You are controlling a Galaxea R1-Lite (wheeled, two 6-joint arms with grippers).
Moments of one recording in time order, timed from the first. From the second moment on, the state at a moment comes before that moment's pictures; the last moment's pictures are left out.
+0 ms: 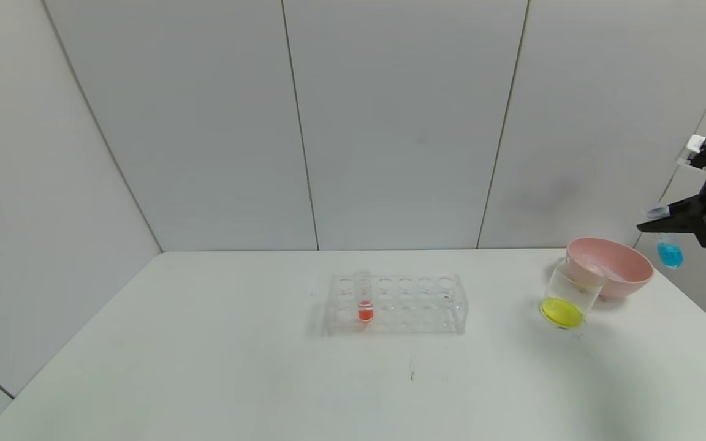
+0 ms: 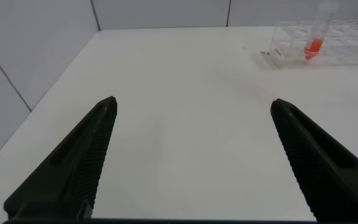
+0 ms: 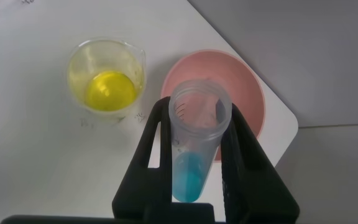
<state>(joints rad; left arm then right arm) 0.00 0.00 0.00 0.00 0.00 0.00 -0.36 1.99 -1.80 0.63 0.60 -0.93</state>
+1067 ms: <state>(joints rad) 0.00 0.00 0.00 0.00 0.00 0.00 -0.19 2.07 -2.00 0.88 0.24 -1.01</state>
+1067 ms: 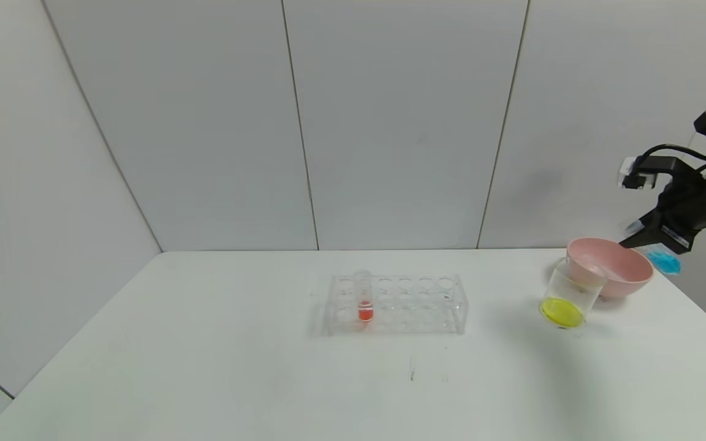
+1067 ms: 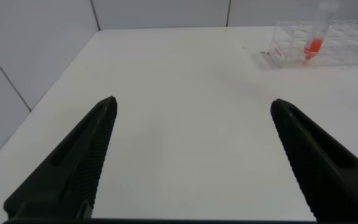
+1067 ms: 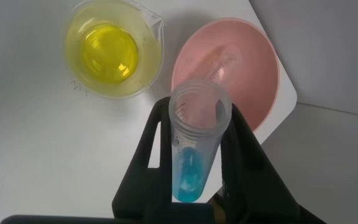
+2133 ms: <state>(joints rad) 0.00 0.00 0.00 0.00 0.00 0.00 -0.05 2.09 -2.00 0.98 -0.05 -1.04</state>
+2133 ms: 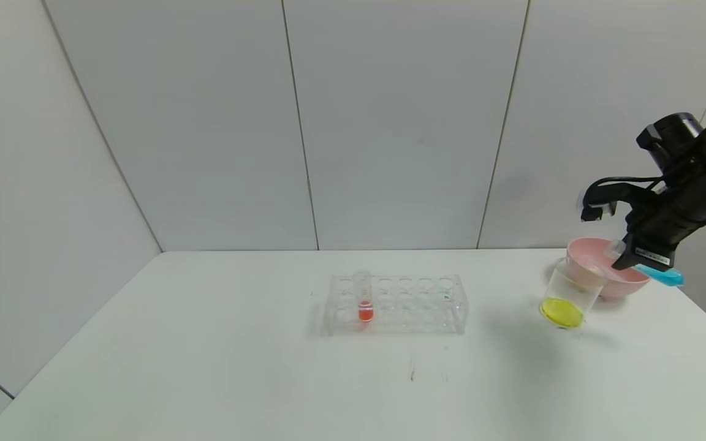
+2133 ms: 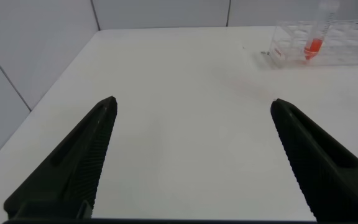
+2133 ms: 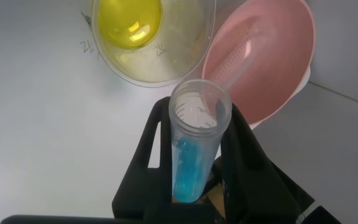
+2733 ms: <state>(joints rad) 0.00 0.00 0.00 0.00 0.00 0.00 0.00 2.11 -2.00 1.01 -0.22 -1.05</state>
